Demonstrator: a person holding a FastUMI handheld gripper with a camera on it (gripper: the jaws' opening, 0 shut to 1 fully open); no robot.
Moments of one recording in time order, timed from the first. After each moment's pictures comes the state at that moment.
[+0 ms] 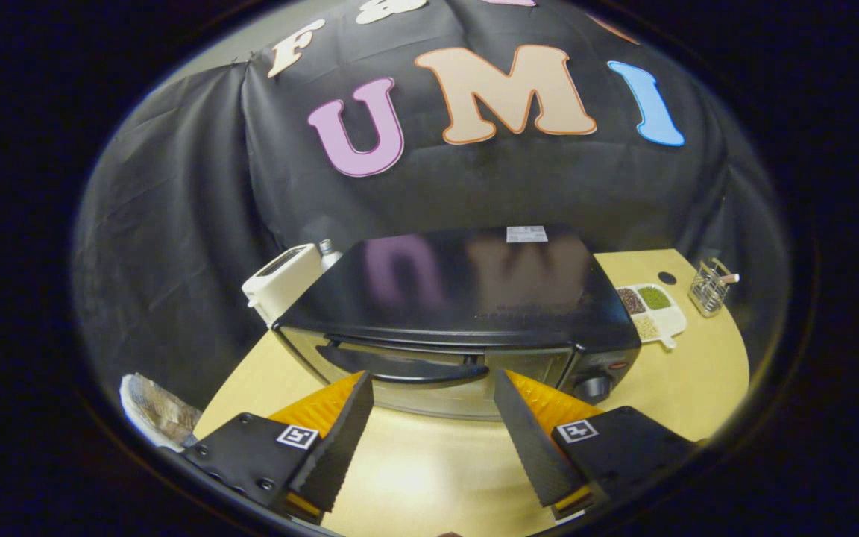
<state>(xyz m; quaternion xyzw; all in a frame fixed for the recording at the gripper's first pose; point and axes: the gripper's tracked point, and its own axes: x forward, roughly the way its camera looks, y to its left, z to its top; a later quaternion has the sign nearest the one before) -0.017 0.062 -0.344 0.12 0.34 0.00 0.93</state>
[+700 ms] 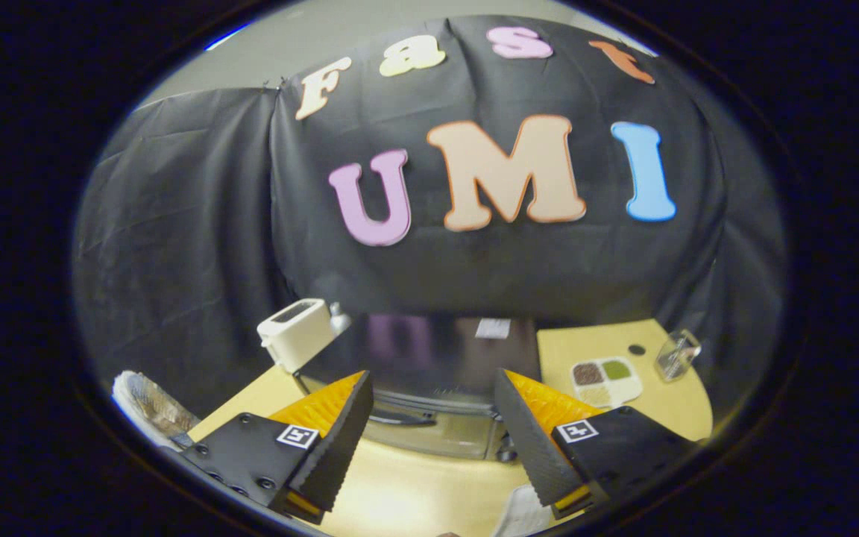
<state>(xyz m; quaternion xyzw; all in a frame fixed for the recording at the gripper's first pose) -0.024 -0.017 -0.187 0.06 0.19 0.00 0.98</state>
